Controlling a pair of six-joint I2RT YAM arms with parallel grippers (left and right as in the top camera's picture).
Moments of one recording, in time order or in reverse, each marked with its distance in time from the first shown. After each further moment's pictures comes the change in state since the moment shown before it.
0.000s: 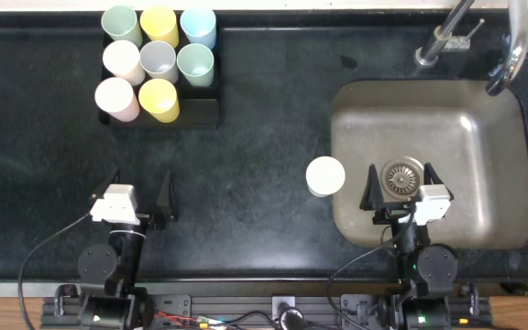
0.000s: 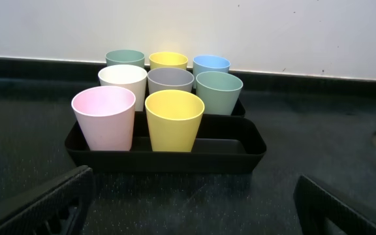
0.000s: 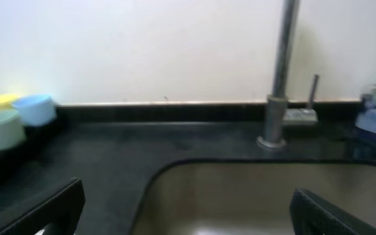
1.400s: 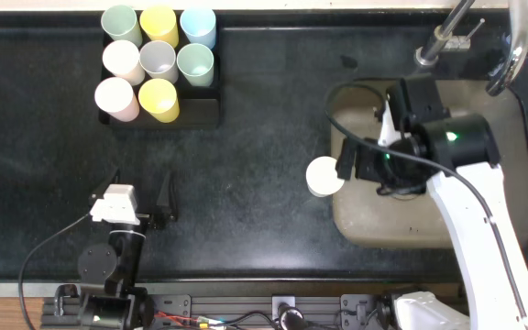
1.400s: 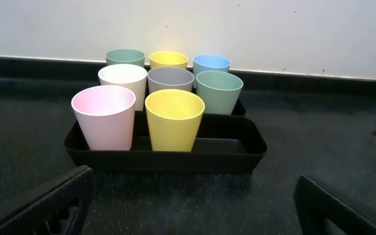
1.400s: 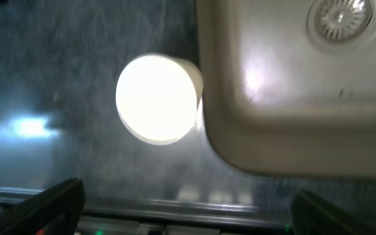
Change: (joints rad) left arm 0.000 0.000 0.000 0.000 0.000 0.000; right arm 0.145 1.353 1.355 -1.395 -0.148 0.247
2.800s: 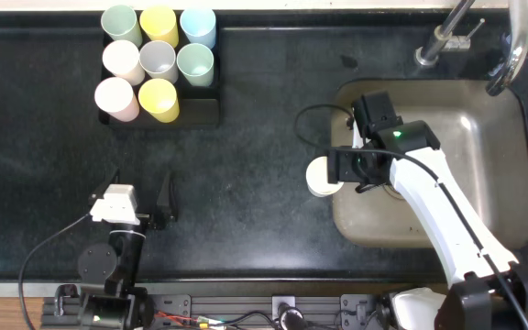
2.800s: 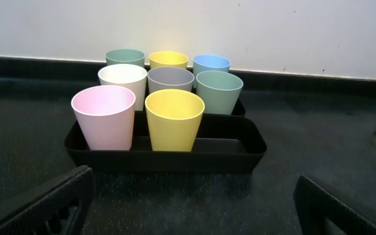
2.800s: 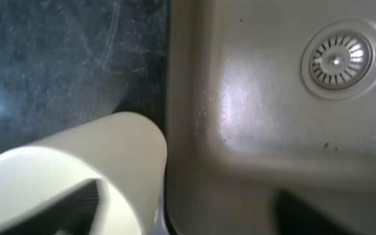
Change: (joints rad) left arm 0.000 0.000 0.000 0.000 0.000 0.000; right arm 0.052 0.117 -0.315 0.404 0.103 -0.095
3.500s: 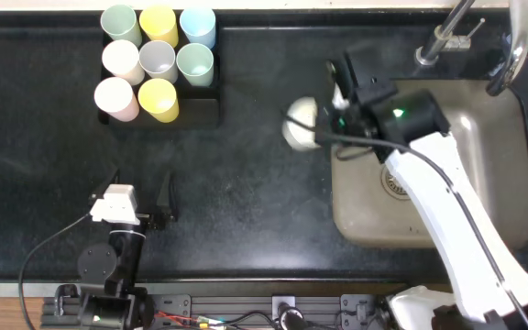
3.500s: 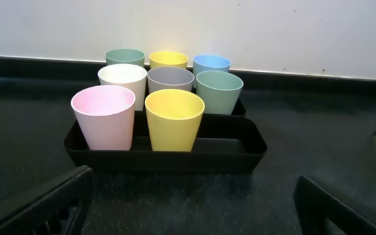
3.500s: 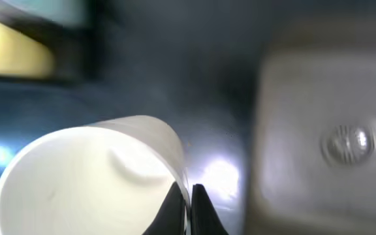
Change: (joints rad) left arm 0.000 0.000 0.000 0.000 0.000 0.000; right arm 0.196 0.032 0.591 -0.213 0.047 0.164
